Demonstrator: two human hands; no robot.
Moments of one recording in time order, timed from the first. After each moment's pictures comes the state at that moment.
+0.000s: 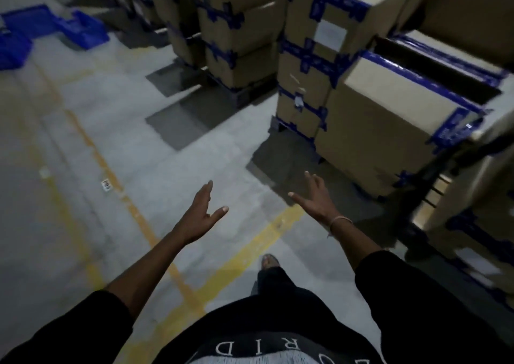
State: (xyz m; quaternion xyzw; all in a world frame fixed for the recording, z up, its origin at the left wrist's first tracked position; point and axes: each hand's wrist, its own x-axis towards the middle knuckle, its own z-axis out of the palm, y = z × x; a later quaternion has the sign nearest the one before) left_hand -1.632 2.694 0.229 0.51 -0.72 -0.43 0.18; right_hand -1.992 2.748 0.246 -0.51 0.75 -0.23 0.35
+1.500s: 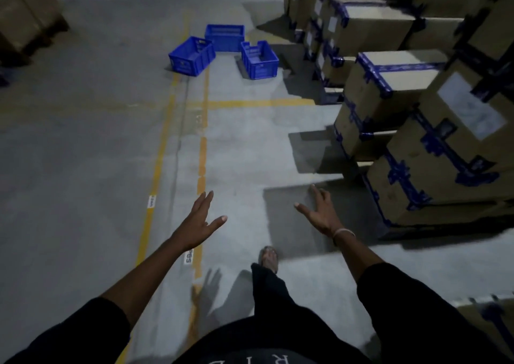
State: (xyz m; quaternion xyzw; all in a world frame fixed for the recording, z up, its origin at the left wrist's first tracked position) left_hand -1.191 1.943 0.228 0.72 -0.53 -0.36 0.28; right_hand -1.530 1.772 0.230 -0.70 0.57 -0.13 0.41
